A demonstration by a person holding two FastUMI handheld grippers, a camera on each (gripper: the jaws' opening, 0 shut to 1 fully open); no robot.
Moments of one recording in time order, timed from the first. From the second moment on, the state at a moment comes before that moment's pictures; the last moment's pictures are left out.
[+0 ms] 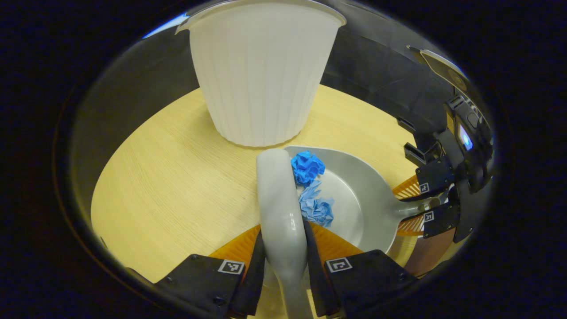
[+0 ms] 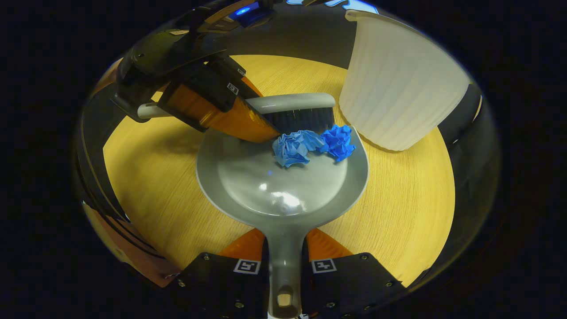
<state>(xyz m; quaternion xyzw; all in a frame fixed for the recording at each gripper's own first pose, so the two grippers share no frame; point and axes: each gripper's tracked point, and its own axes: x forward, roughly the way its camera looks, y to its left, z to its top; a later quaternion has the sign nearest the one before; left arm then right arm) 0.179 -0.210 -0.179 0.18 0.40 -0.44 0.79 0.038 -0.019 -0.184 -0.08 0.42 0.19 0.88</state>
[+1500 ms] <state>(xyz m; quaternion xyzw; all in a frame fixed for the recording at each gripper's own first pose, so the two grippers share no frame) 0.242 0.138 -0.214 0.05 0.39 -0.26 0.88 0.046 -0.025 -0.070 -0.04 0.38 0.08 0.92</state>
